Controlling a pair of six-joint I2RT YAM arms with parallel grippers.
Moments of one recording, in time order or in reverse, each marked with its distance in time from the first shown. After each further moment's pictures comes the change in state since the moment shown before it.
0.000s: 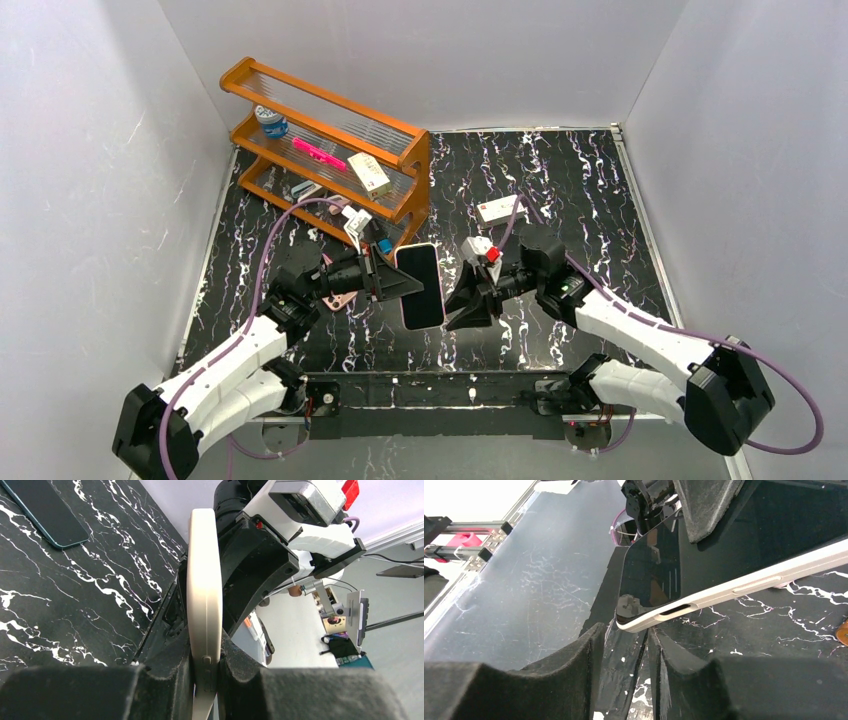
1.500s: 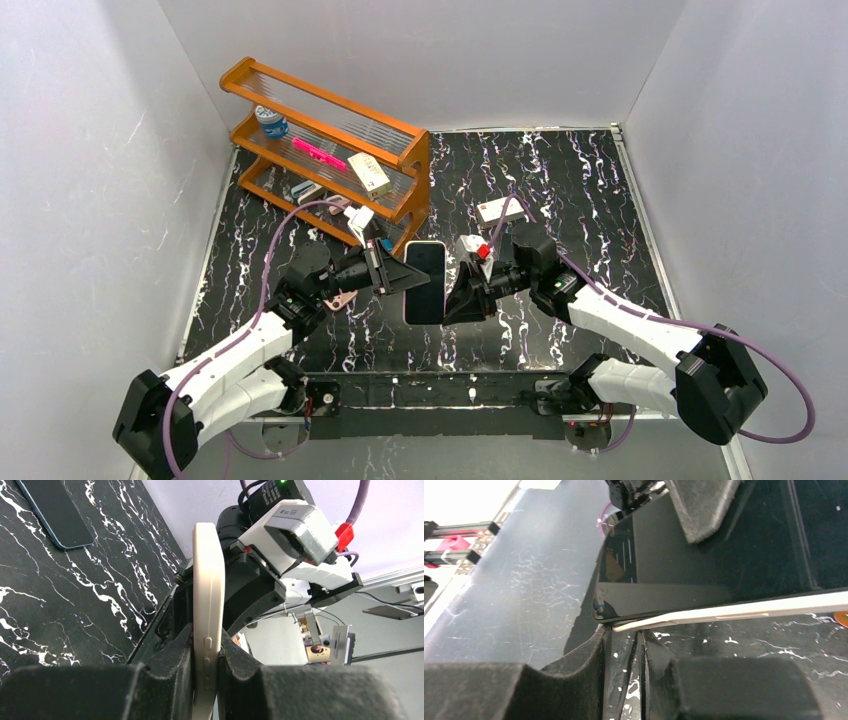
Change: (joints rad) left arm -0.053 0.058 -0.002 0.051 -0.115 -0.114; right arm -0.004 0.047 0.003 0.002 0.023 -0.001
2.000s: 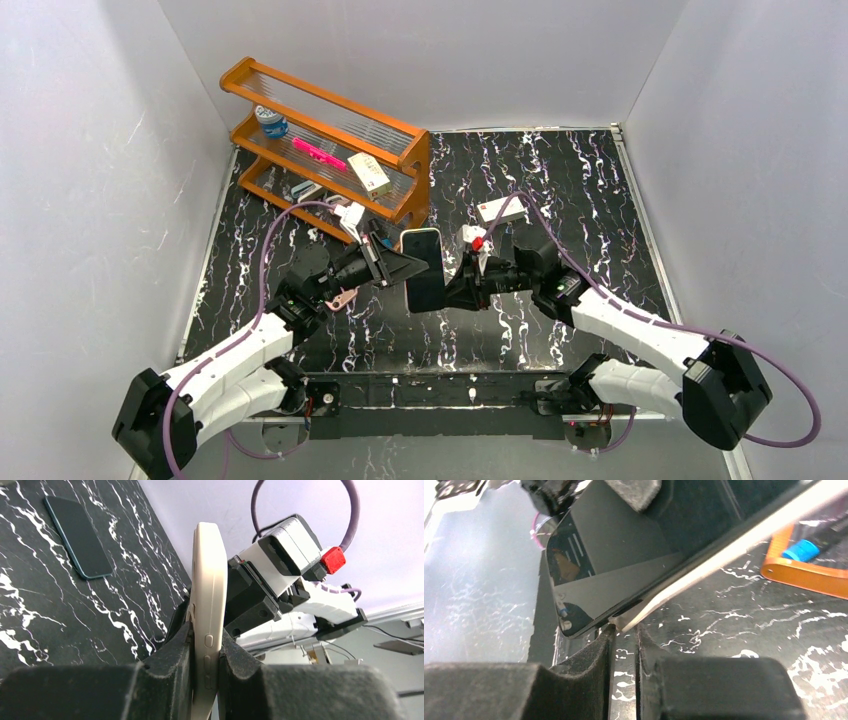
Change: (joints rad) left arm -0.018 0.000 -0.016 0.047 -0.146 -0.026; right arm 0.015 -0.028 0.000 -0.051 0.299 -0.006
